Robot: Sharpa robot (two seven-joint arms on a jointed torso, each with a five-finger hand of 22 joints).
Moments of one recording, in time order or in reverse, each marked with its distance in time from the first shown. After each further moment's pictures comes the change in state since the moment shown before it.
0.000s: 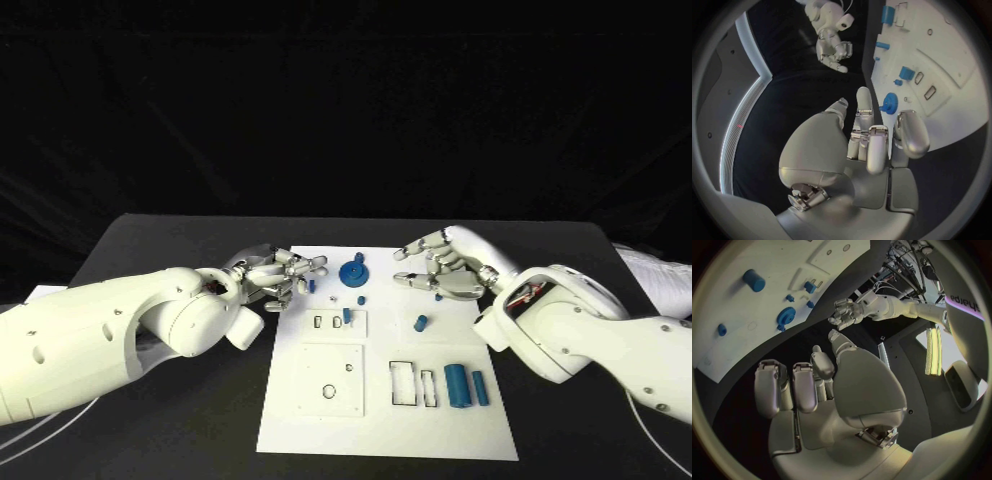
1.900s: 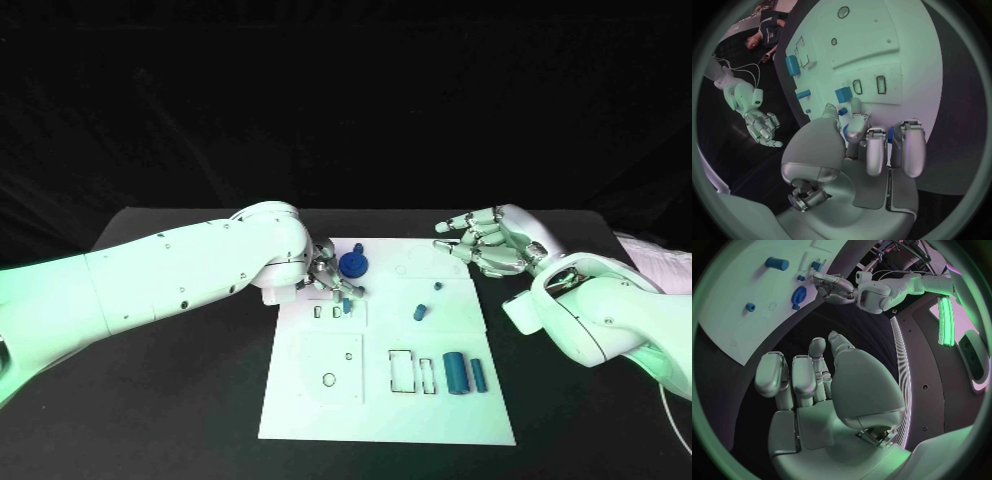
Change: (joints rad) left arm 0.138 0.369 -0.023 -0.261 -0.688 0.460 -0.670; left_hand -0.117 0.097 -0.298 0.071 -0.083 -0.117 -0.052 0.346 0.442 -0.034 -0.033 0.599 0.626 0.000 -0.023 0.034 0.000 -0.043 0.039 -0.014 0.153 0.141; right arm 0.023 -0.072 -0.016 -0.018 0.269 -0.061 0.045; right_hand 0.030 0.015 -0.052 0.047 0.033 -0.031 0.001 0.004 0.004 -0.125 -0.003 -0.349 -0.294 0.000 0.000 -0.181 -0.189 0.030 -0.080 -0.005 -0.131 -0.142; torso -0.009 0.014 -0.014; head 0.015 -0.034
